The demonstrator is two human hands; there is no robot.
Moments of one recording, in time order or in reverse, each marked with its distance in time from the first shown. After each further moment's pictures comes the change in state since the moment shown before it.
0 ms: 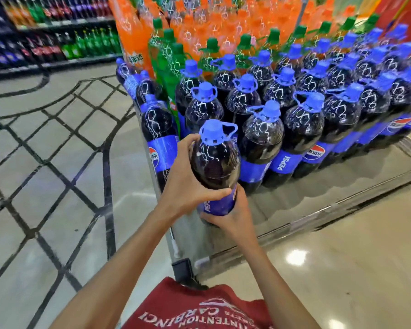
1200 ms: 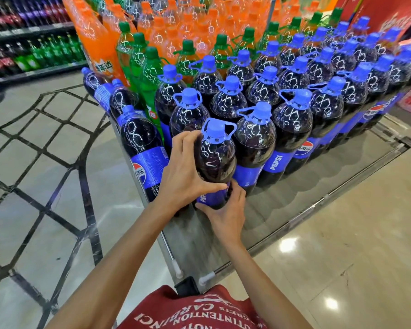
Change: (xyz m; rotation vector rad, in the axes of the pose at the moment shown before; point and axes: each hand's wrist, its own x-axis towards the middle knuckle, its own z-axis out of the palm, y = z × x) left_hand 0.052 -0.031 0.002 0.309 -0.149 0.167; right_hand 0.032 0.010 0.046 -0.251 0.398 0.069
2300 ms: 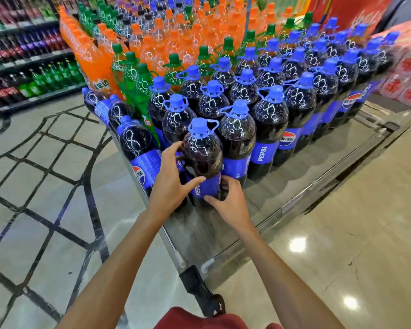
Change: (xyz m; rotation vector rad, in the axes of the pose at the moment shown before) left_hand -0.037 -0.003 -0.005 -0.114 -0.004 -0.073; right_hand 0.009 0.008 -0.037 0.085 -0.223 -0.049
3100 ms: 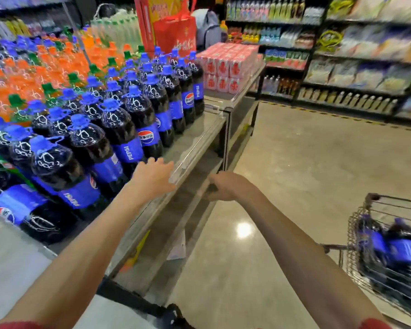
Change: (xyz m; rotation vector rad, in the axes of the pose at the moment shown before) left_hand -0.063 0.236 0.148 1.044 -0.714 0.458; right_hand -0.172 0.014 -0.310 -0.955 -0.248 0.275
